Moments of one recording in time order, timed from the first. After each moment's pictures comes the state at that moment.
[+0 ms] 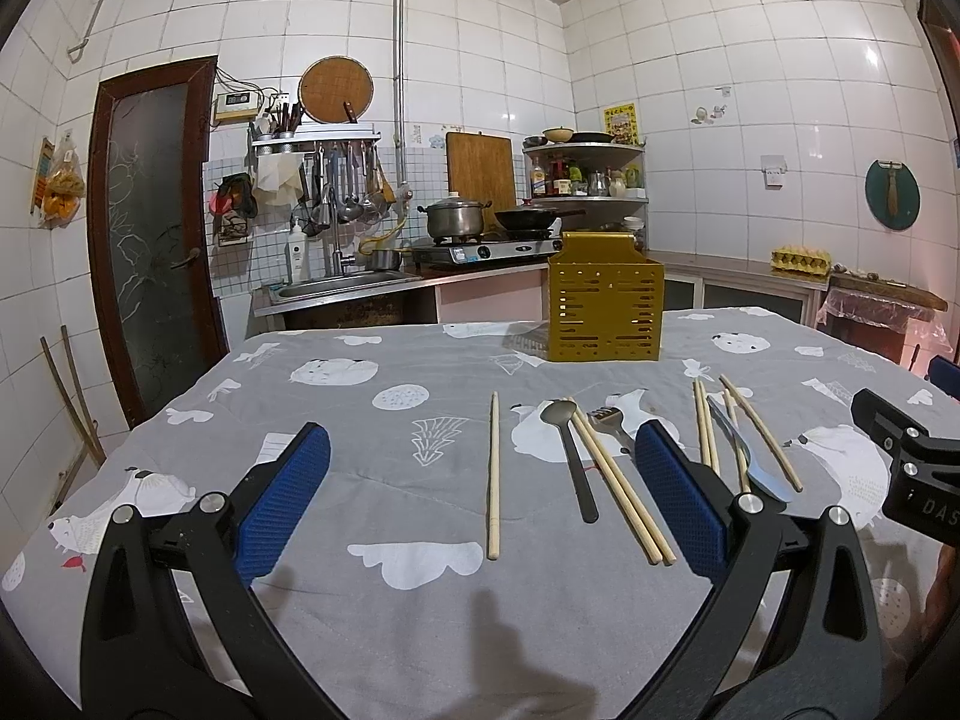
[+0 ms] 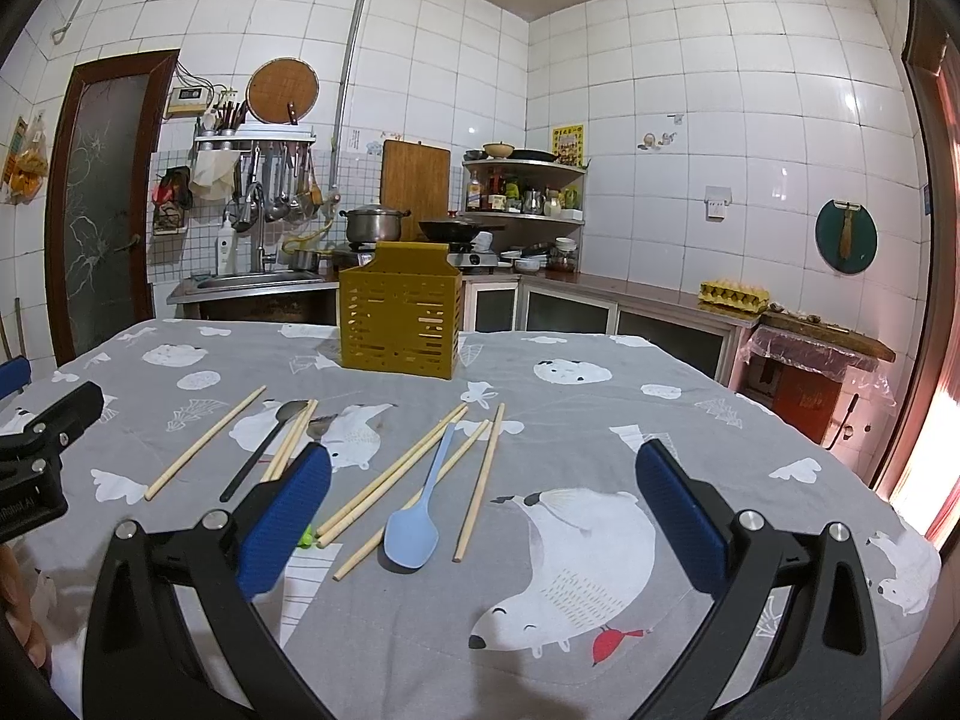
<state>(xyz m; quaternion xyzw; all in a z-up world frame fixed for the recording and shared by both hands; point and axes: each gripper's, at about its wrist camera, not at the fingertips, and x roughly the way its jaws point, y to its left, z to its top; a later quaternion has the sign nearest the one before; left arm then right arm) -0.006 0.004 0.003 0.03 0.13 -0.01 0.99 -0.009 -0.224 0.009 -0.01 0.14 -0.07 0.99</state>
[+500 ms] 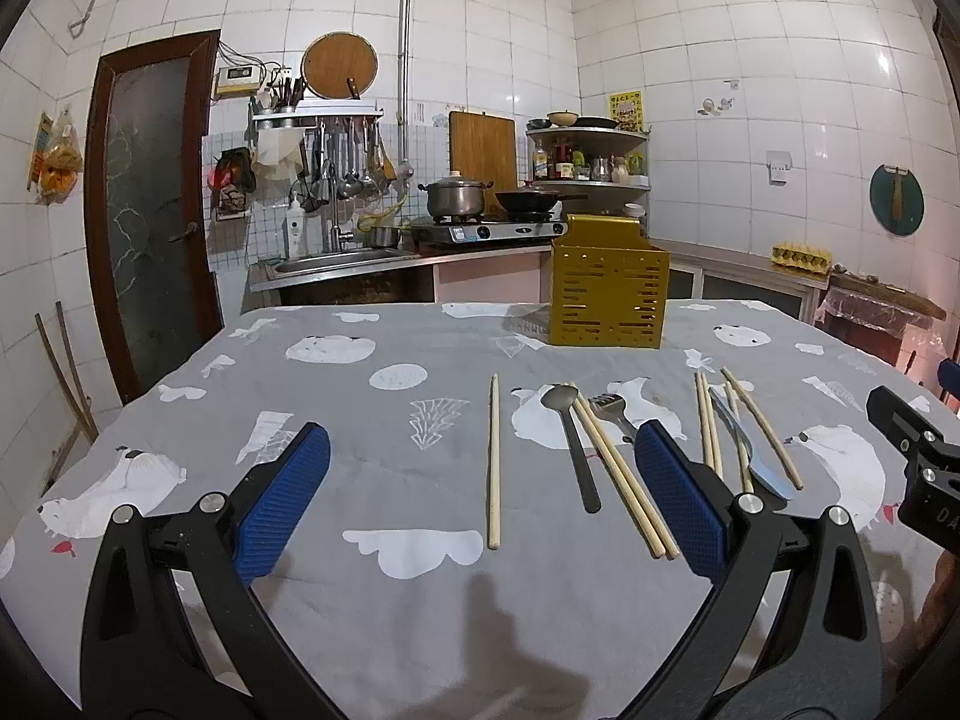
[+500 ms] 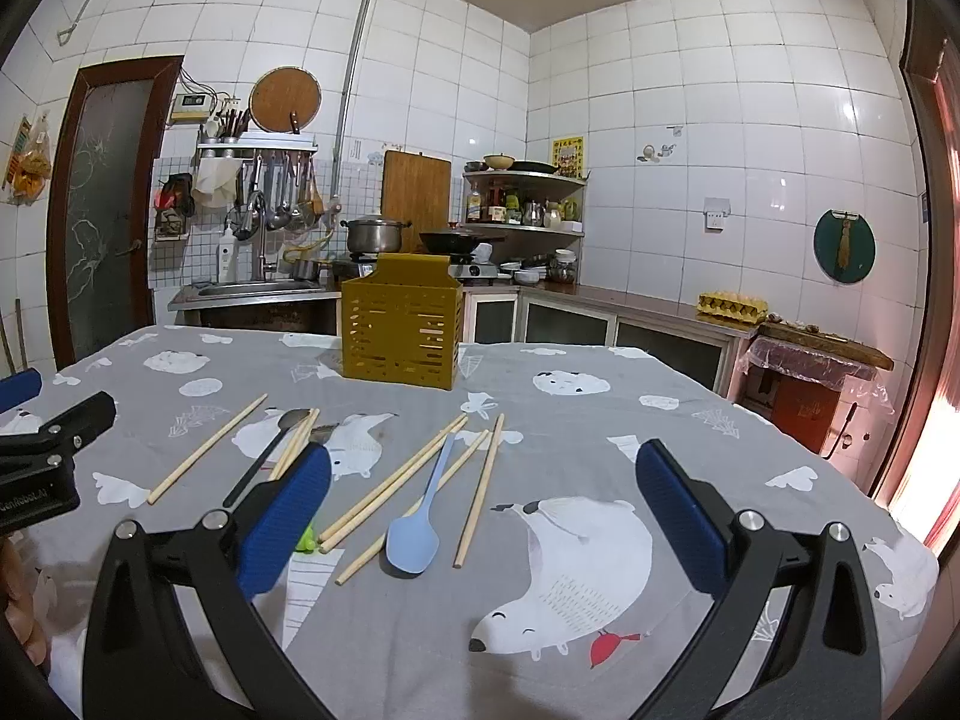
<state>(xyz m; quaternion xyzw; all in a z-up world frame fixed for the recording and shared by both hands) 0.004 0.015 0.001 0.02 0.16 -0.01 0.99 -0.011 -0.225 0.011 -0.02 0.12 -0.07 0.99</state>
